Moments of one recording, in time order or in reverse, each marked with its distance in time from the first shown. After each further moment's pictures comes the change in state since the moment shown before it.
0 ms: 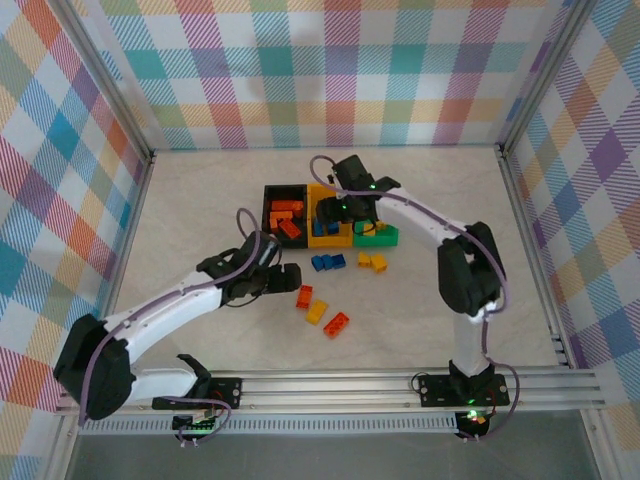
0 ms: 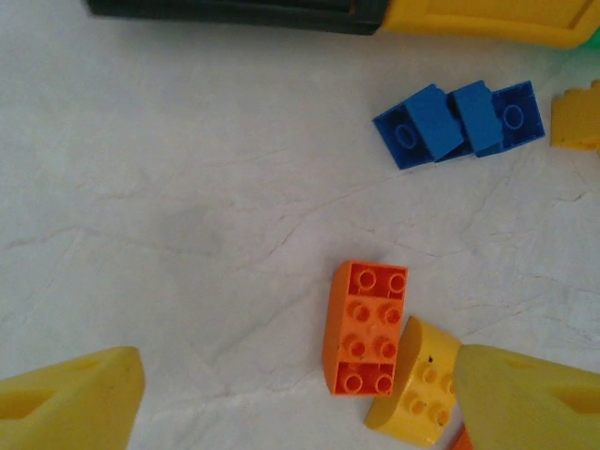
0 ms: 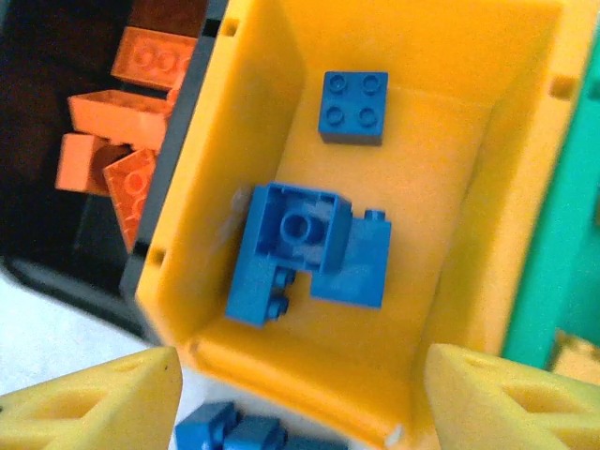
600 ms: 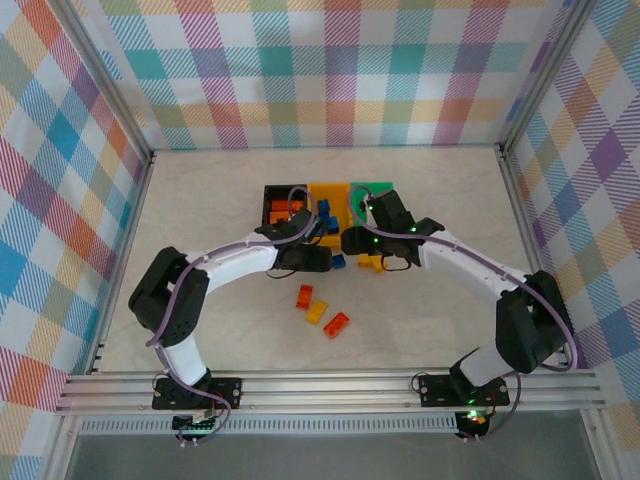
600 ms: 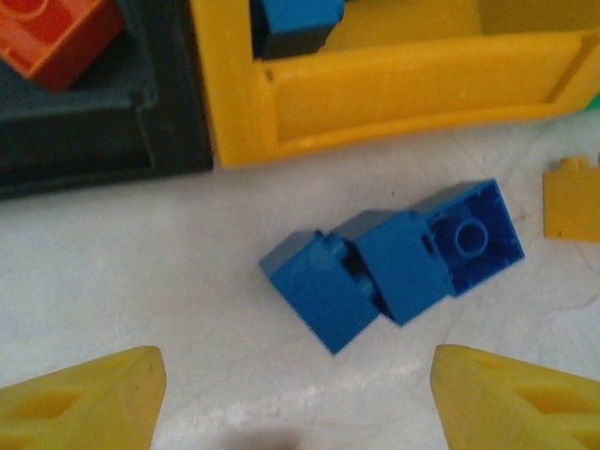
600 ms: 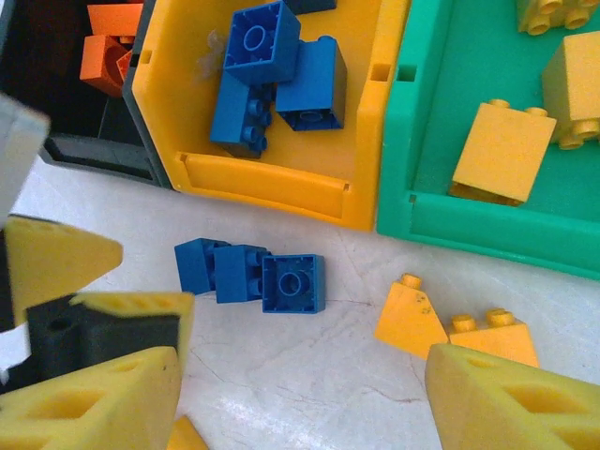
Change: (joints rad) left arm -0.041 0.493 0.332 0.080 -0.004 0.087; right arm 0.000 -0.428 -0.501 0.141 -0.018 0.100
